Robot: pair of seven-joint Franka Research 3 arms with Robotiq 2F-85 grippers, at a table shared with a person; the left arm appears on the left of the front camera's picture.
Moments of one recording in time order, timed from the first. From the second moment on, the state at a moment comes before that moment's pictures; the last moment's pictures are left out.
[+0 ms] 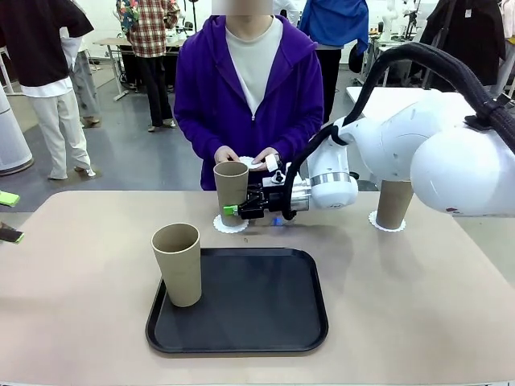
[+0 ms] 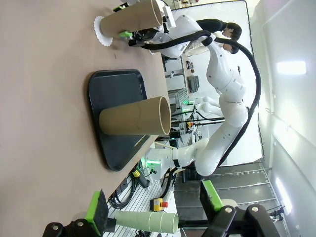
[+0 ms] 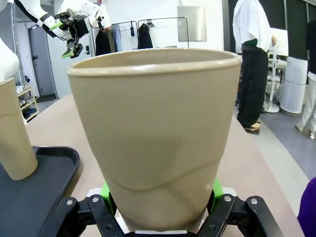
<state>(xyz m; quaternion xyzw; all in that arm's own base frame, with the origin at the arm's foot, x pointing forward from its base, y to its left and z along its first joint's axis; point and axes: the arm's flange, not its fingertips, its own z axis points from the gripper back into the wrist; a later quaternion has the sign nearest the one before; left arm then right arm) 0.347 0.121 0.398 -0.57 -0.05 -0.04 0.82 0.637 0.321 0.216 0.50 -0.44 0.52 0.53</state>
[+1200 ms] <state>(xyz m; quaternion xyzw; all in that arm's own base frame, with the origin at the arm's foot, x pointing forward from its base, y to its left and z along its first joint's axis) 0.347 0.121 0.398 -0.57 -0.05 -0.04 0.82 0.634 0.326 0.209 0.51 -0.43 0.52 0.53</state>
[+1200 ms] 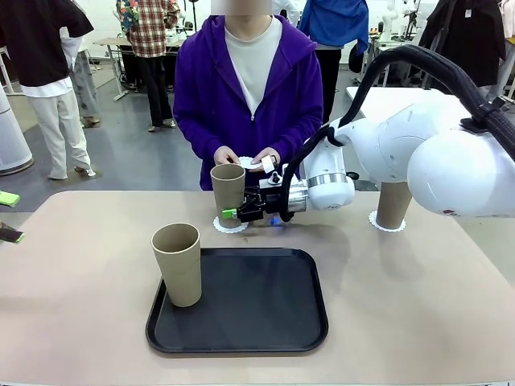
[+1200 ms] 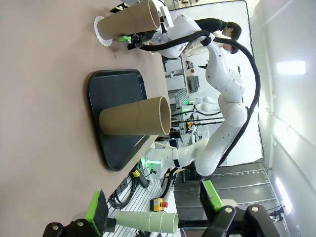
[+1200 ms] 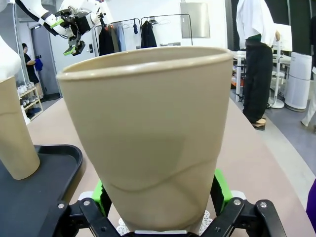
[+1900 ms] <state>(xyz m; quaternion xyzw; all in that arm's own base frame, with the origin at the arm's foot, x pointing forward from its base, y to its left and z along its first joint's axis) 0.347 0.121 0.398 -0.57 -0.05 -0.04 0.82 0.635 0.325 0.227 0.51 -0.39 0.53 0.55</state>
